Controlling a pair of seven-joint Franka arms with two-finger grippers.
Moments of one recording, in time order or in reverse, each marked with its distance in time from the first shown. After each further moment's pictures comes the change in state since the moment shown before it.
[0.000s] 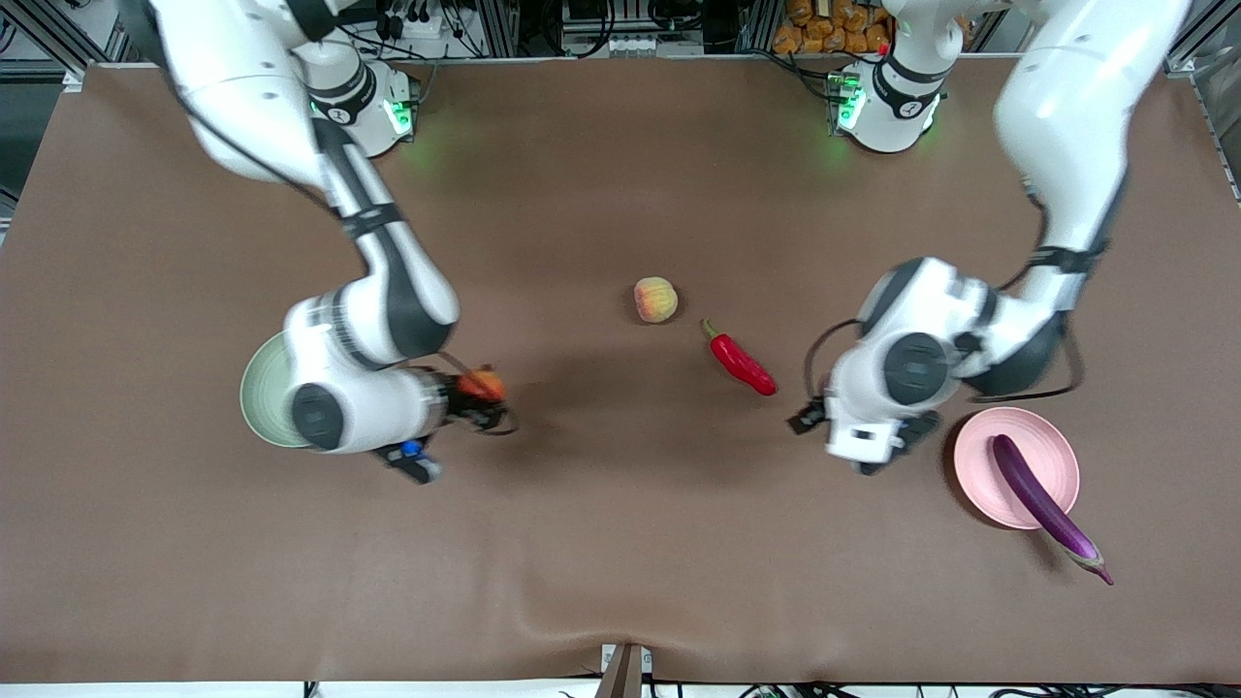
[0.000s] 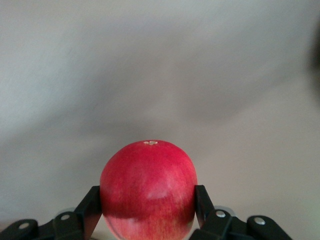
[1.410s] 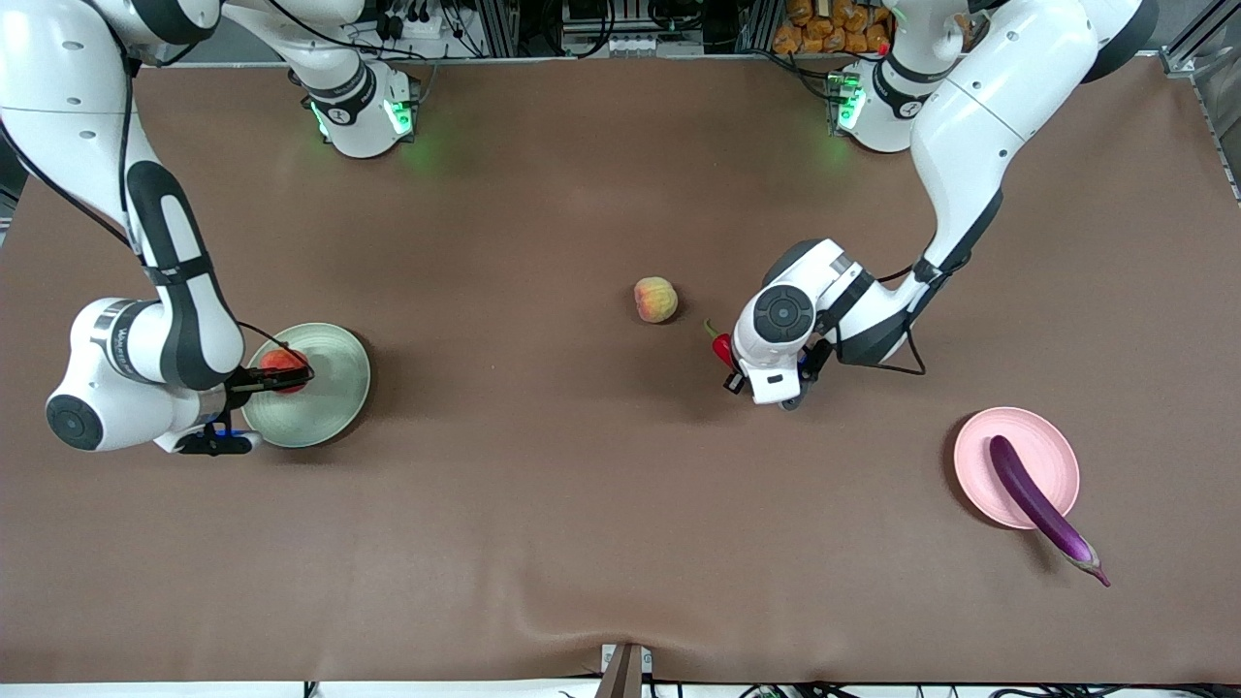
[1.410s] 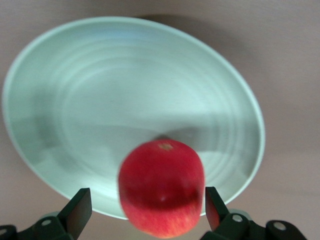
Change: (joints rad) left arm -0.066 0.021 0.005 -0.285 0.057 0.319 -0.522; right arm -0.403 -0.093 0.011 -0.332 -0.227 0.044 -0.841
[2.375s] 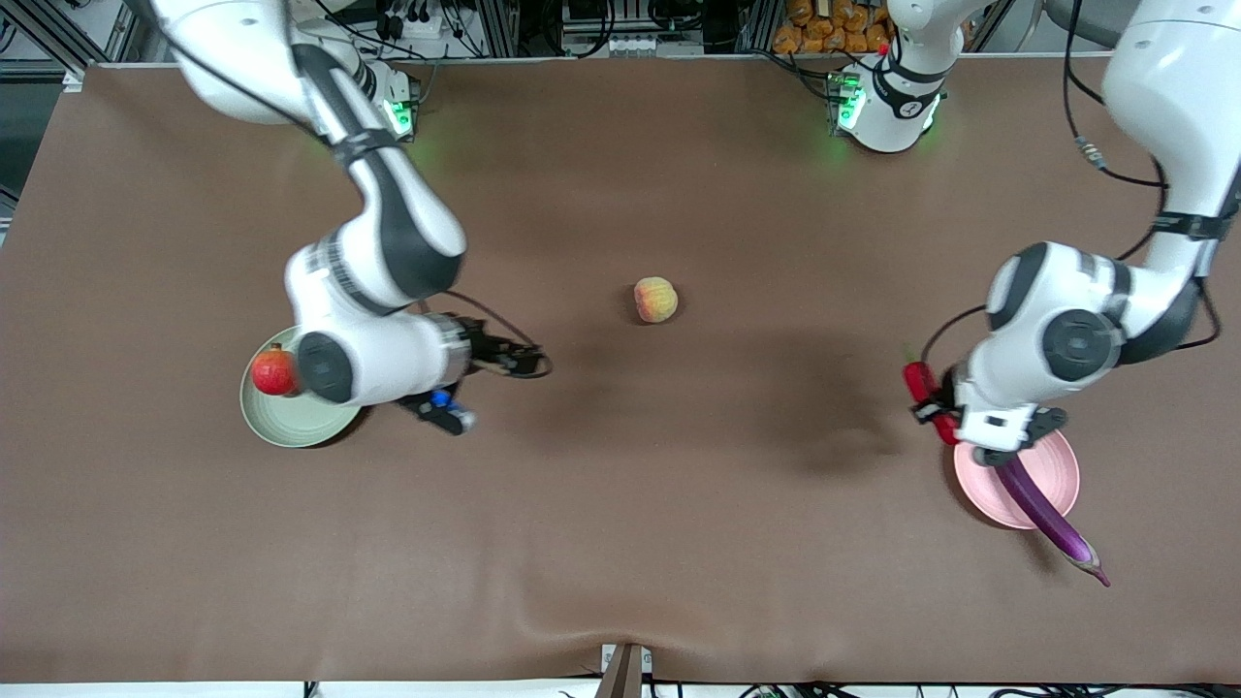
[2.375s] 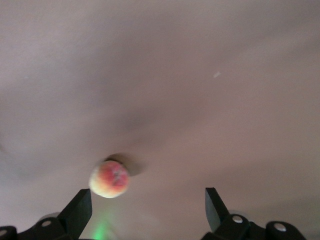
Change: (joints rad) left arm 0.539 -0.176 -0.100 -0.002 0.002 -0.132 0.962; right arm 0.527 -0.024 0.041 0.261 0.387 -0.062 0.989
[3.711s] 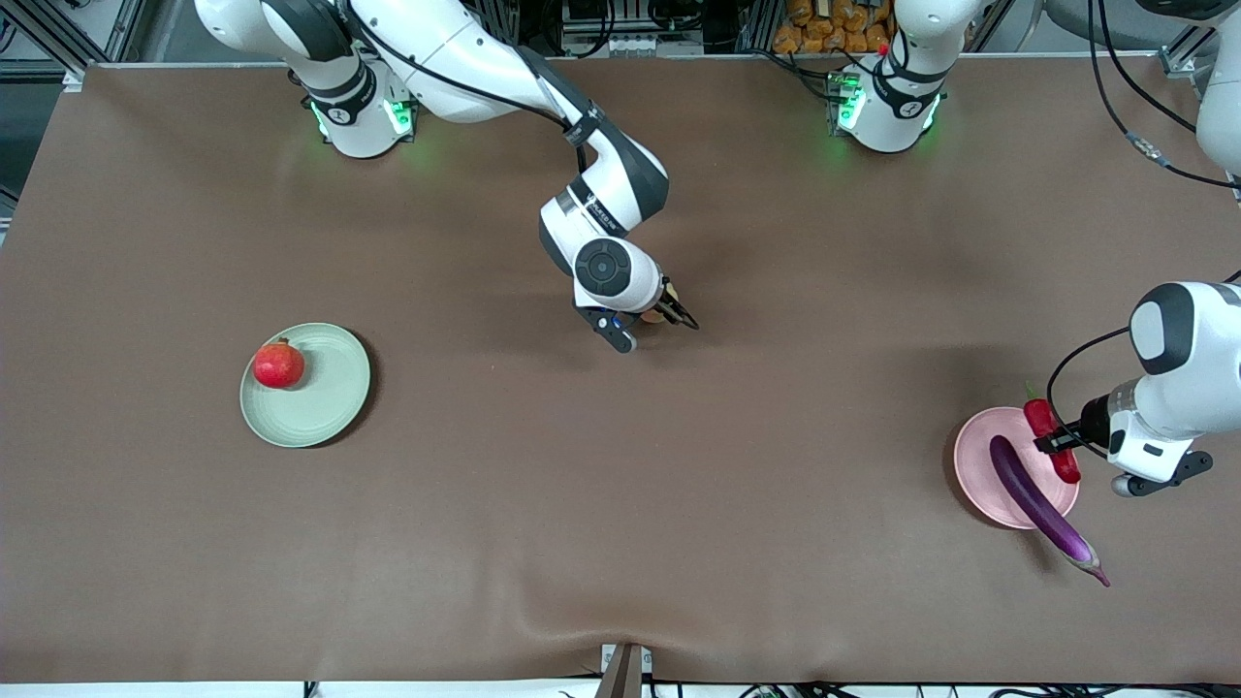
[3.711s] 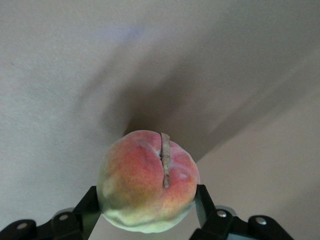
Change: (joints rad) left arm 0.194 0.187 0.085 0.160 0.046 0.125 0.442; right arm 0.396 0.199 -0.018 -0.059 0.004 0.422 0.540
